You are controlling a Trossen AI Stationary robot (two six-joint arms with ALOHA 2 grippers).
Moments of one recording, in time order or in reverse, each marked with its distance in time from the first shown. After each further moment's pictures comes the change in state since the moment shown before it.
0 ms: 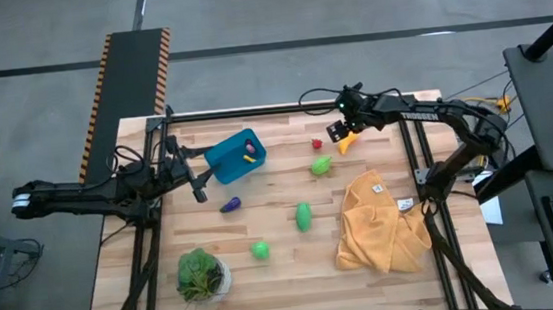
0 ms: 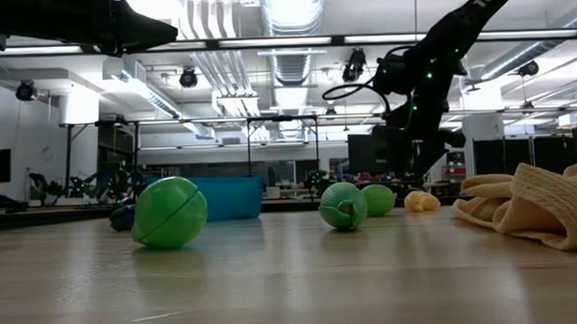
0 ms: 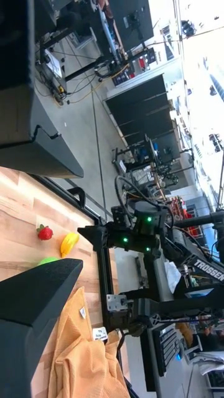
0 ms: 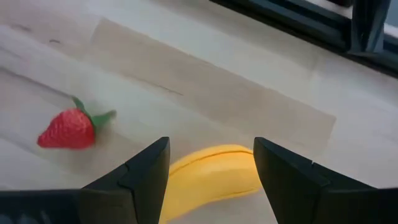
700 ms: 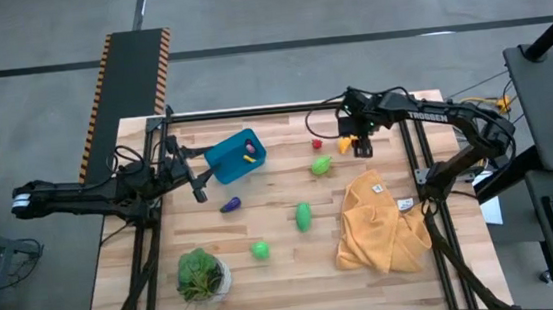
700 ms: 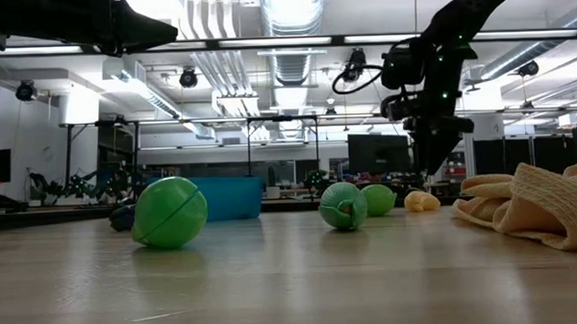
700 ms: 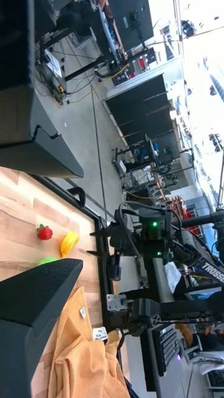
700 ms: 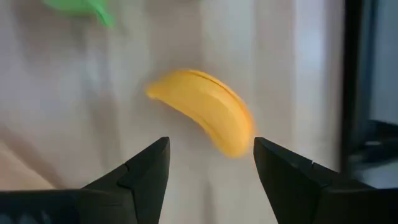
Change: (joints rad) left arm 0.000 0.000 0.000 0.000 0.000 0.000; right arm 0.007 -0.065 0.028 -0.231 -0.092 -1.062
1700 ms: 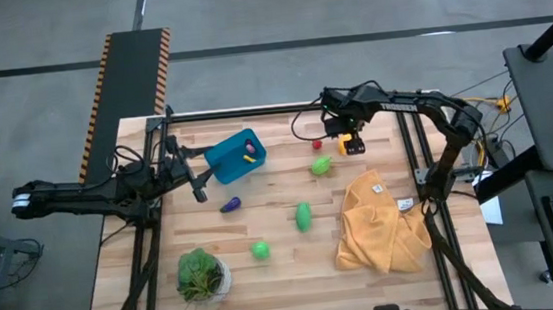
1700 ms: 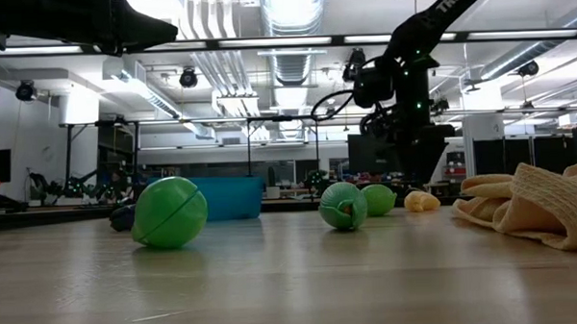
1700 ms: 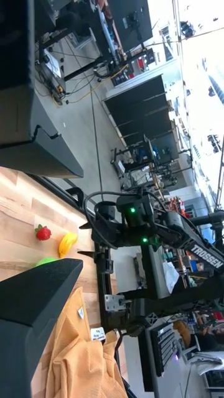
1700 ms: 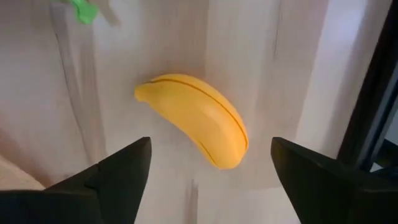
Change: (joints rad) left arm 0.000 0.000 0.000 0.007 0.000 0.000; right arm 0.035 0.260 0.239 -0.185 0.049 -0.039
